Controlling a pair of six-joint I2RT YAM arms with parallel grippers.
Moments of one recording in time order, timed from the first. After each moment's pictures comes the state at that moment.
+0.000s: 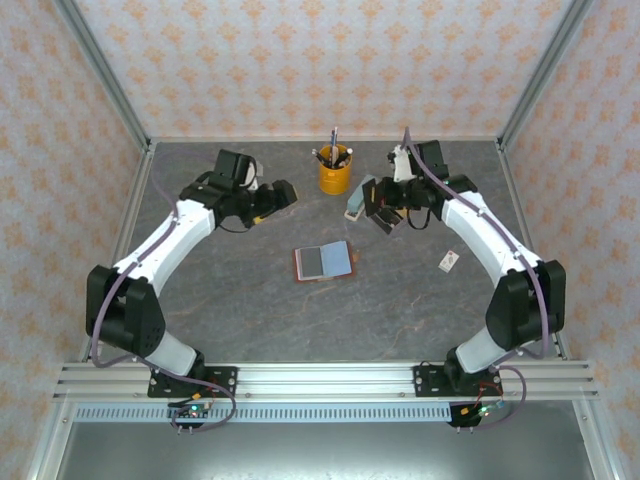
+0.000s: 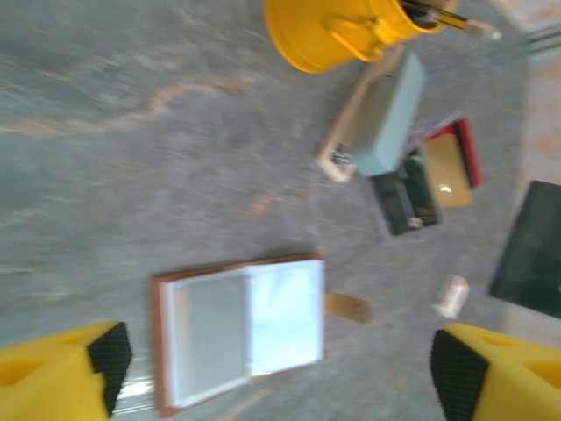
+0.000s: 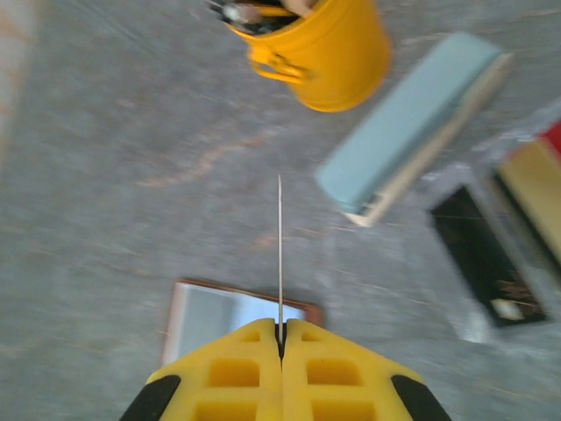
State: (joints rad) left arm -0.25 1.52 1.28 -0.67 0.32 -0.69; right arm 0.29 1.56 1.34 -0.66 -0.32 0.25
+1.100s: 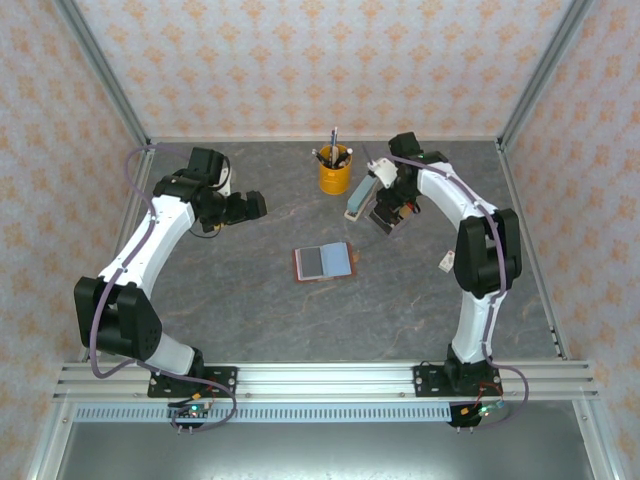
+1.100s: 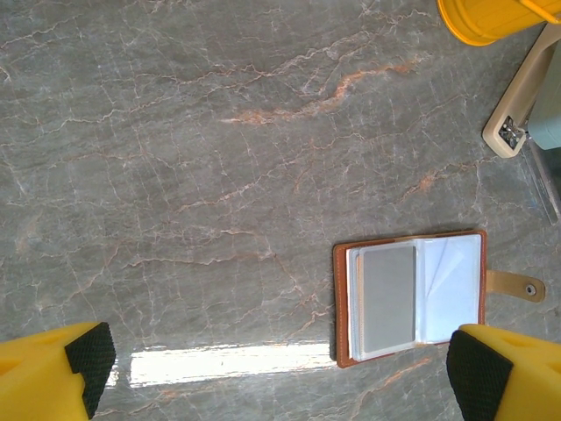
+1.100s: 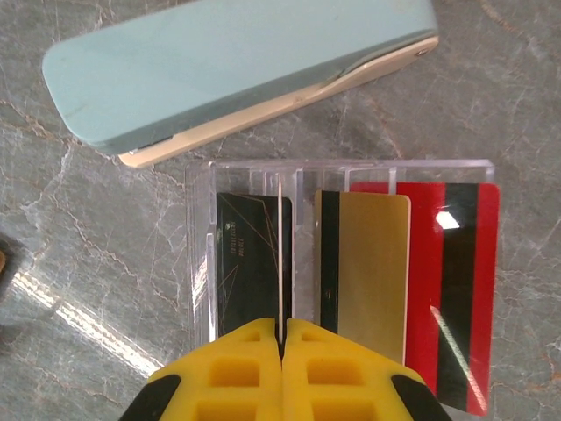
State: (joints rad) left arm -0.12 1.49 1.33 -0.94 0.21 -0.41; right arm 0.26 1.96 1.63 -0.87 -0.07 -0.43
